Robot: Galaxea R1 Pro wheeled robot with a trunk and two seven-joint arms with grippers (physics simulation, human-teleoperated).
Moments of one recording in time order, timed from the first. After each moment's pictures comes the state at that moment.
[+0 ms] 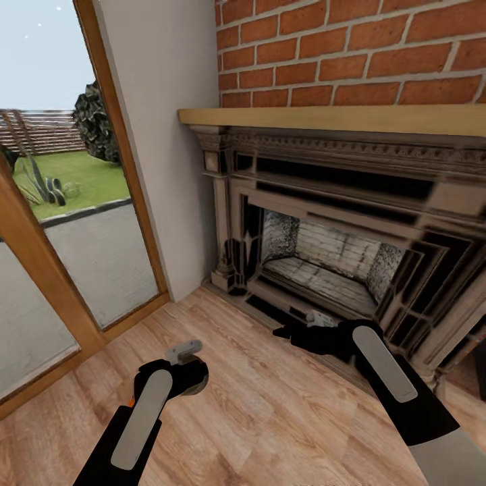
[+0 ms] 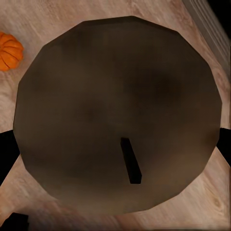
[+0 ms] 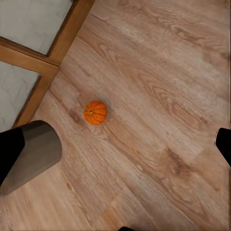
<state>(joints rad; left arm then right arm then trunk) -0.34 -0.10 -0.24 -1.55 0.93 0.88 0.98 -0.58 -0.21 0.31 -1.44 -1.31 0.98 -0.50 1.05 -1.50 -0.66</state>
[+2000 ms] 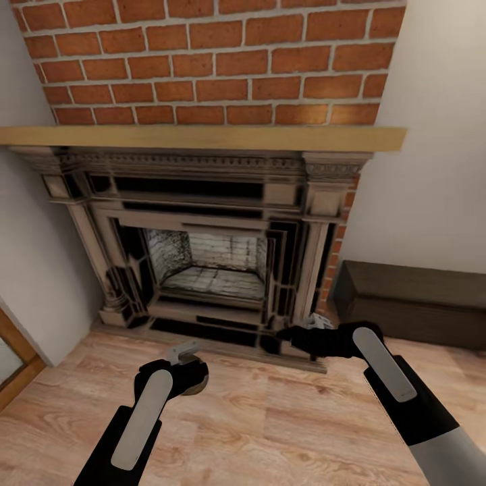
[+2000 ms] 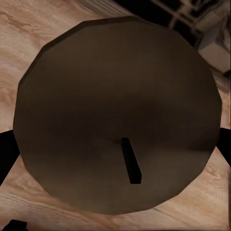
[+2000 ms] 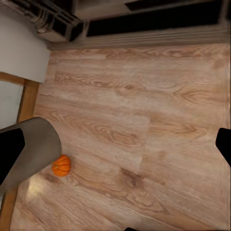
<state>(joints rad) -0.34 -0.09 -0.24 -1.55 0.93 0.88 0.98 -0.58 -0.22 0.31 -1.40 -1.31 0.98 -0.46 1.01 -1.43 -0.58</state>
